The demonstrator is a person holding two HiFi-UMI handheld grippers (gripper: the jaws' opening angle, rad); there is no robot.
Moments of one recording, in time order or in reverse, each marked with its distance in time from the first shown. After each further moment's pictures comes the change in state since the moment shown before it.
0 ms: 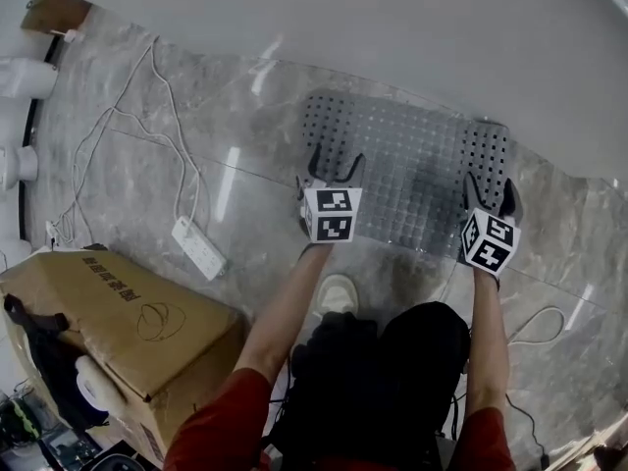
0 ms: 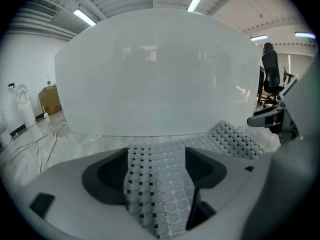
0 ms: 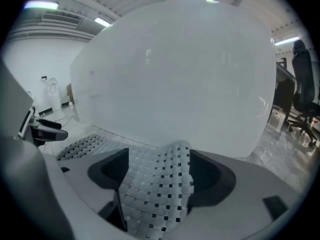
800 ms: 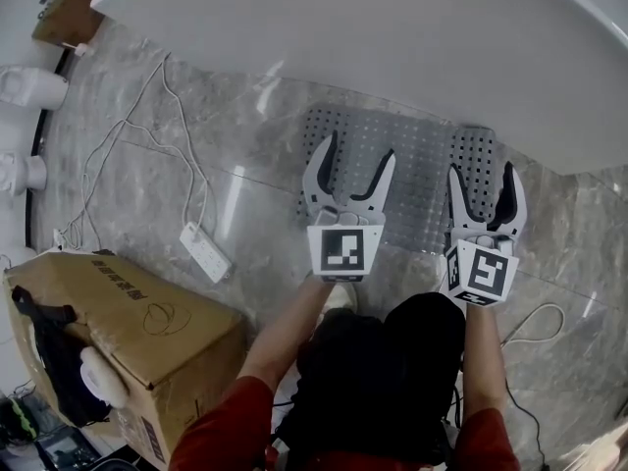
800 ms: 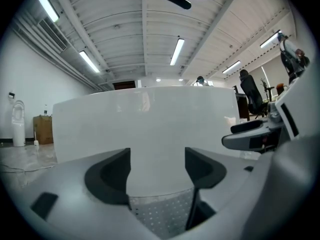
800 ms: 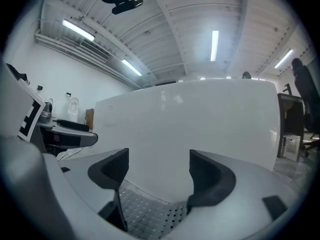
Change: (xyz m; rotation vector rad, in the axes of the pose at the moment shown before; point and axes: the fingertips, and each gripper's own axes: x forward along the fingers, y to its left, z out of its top) left arm -0.138 -0.065 0.171 0.077 -0.536 -0.040; right arm -0.127 0.056 0.148 -0.112 -0.492 0.109
